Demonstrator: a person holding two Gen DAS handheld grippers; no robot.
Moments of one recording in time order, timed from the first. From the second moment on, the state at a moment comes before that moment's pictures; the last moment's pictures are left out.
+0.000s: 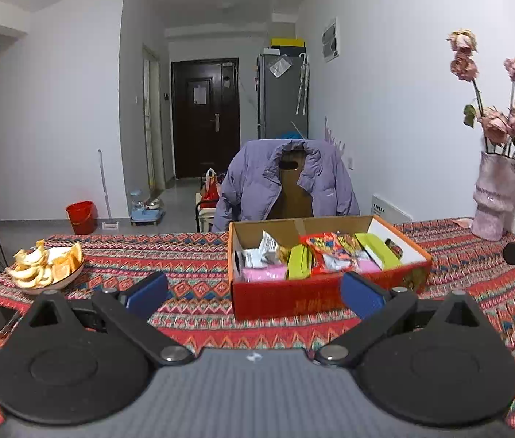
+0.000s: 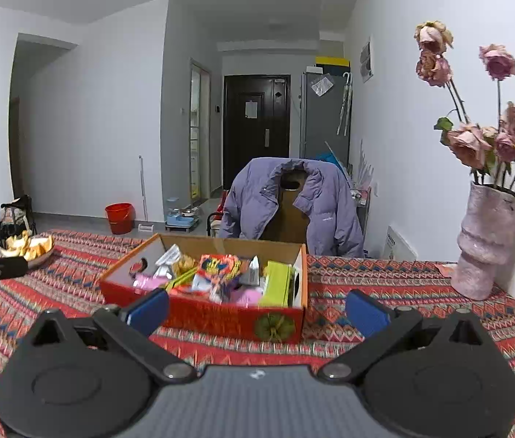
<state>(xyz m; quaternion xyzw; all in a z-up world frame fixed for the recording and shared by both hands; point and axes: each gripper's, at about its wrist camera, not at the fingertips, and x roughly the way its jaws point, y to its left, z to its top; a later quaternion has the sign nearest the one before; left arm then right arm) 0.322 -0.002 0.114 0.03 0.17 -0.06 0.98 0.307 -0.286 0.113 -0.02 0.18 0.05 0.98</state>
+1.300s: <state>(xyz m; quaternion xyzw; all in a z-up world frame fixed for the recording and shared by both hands) 0.011 0.023 0.019 0.03 0.13 0.00 0.99 -0.013 -0.212 0.010 -0.02 0.13 0.08 0.99</state>
